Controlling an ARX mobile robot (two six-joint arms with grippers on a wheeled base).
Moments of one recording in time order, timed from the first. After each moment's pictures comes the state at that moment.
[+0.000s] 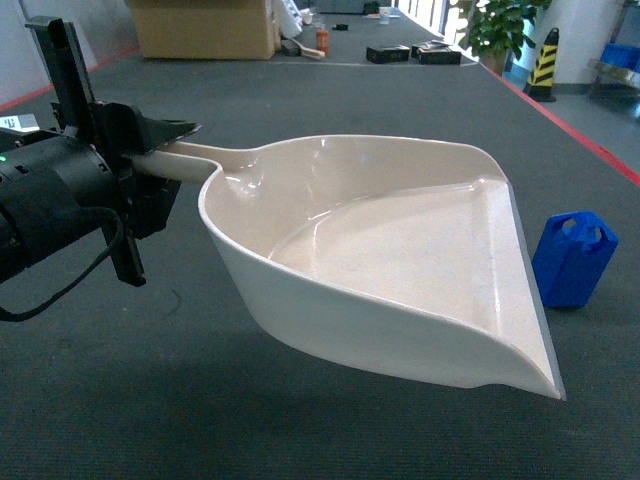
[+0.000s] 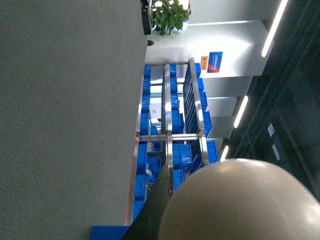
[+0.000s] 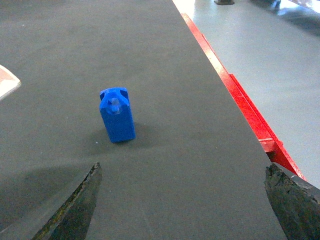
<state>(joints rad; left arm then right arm) -0.19 1.91 0.67 1.28 0.21 -1.54 -0.10 0.61 0.19 0.17 0.05 0.04</state>
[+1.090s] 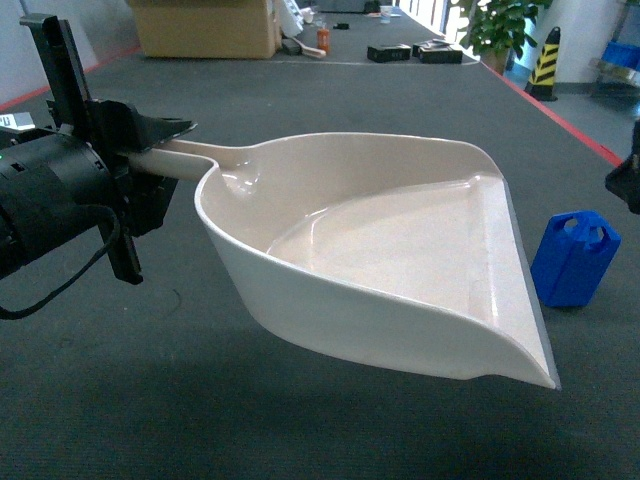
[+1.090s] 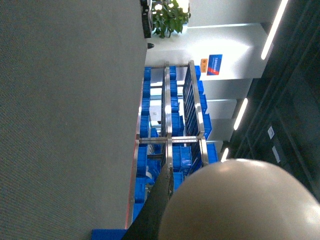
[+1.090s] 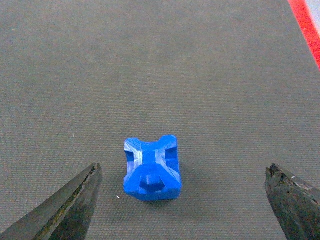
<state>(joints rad) -0.19 1.91 0.67 1.28 0.20 -1.54 0.00 1.65 0.88 0.22 0.00 0.05</state>
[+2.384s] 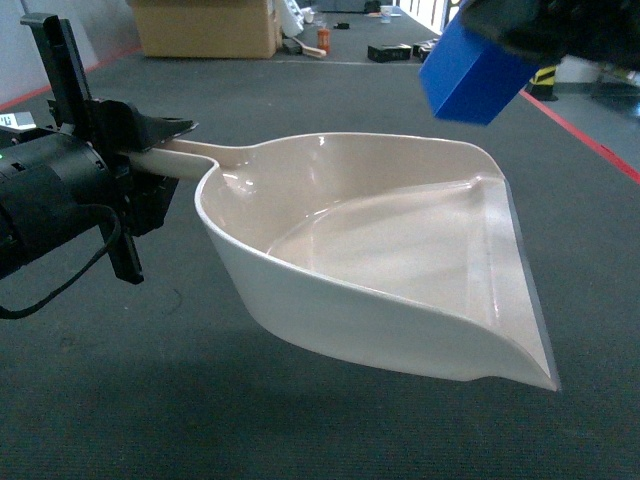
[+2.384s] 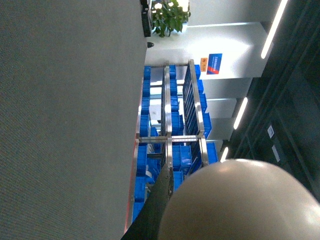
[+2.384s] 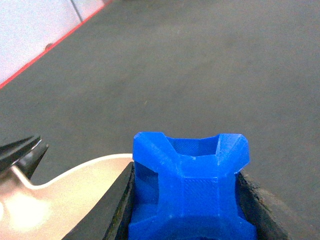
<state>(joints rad) -0.19 1.91 0.67 1.28 0.20 -1.54 0.35 1.49 0.89 0.37 -0.04 0.20</state>
